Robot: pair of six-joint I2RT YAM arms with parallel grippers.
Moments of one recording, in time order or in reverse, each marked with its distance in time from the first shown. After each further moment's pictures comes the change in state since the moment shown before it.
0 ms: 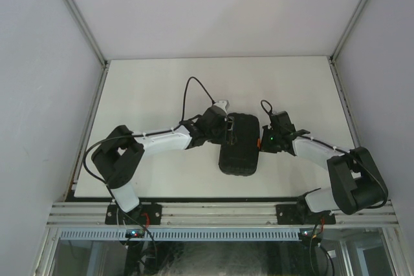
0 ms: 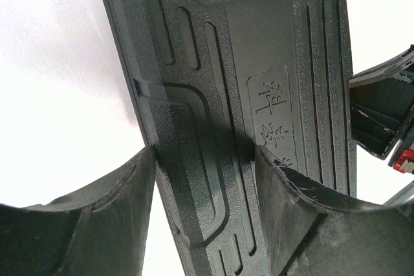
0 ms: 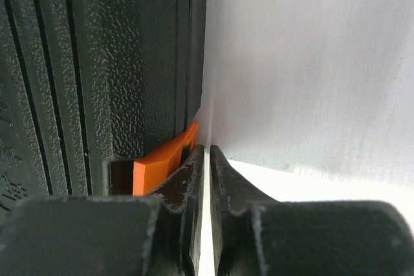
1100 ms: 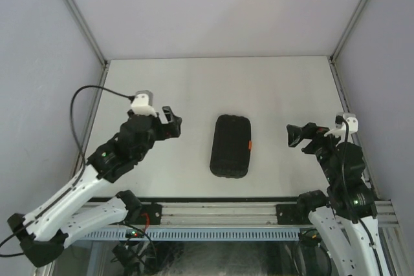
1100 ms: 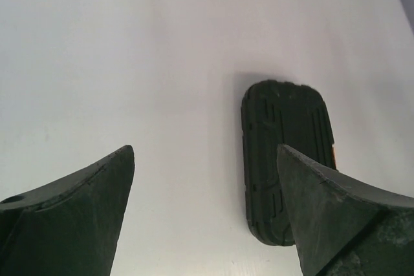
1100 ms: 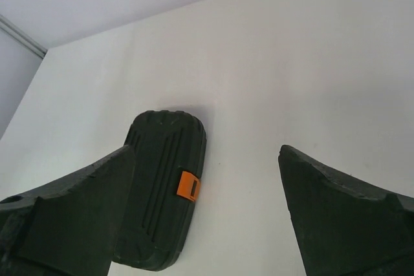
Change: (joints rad) left arm 0.101 -0.888 -0.154 -0.366 -0.415 0.116; right arm -0.139 -1.059 0.107 -0.340 0.201 -0.068
